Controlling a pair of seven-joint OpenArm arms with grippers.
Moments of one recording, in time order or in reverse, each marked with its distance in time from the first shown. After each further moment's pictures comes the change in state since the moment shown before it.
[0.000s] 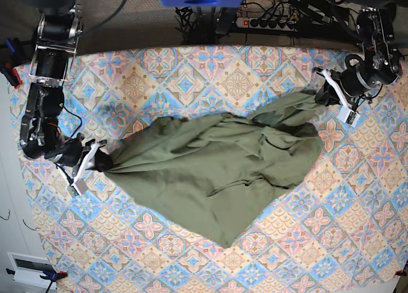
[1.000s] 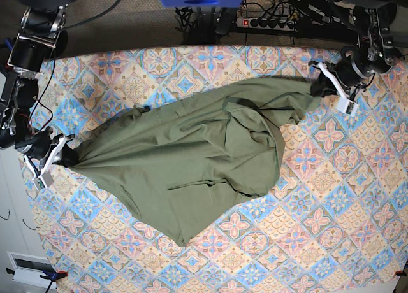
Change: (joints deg) left arm 2.5 3.5 -1.6 -4.2 -0.2 0.0 -6.8; right arm -3.5 6.9 7.0 0.0 0.2 2.6 3.1
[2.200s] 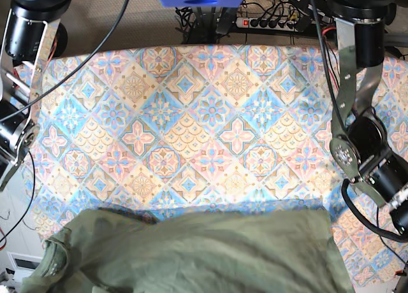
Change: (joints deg) left arm -89.4 8.9 -7.3 -32.5 10.2 0.3 6.8; right arm 54.9 0.3 -3.9 -29.5 -0.2 0.1 14.1
